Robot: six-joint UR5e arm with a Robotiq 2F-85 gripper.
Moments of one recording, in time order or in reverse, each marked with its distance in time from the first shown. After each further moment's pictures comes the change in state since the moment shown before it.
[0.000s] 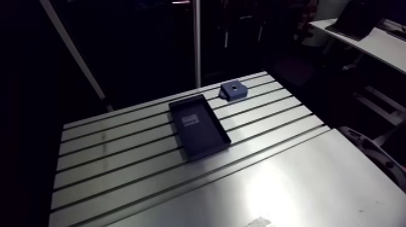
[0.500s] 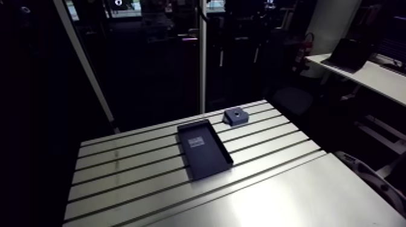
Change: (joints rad) arm 0.040 -0.160 0.060 0.072 0.041 0.050
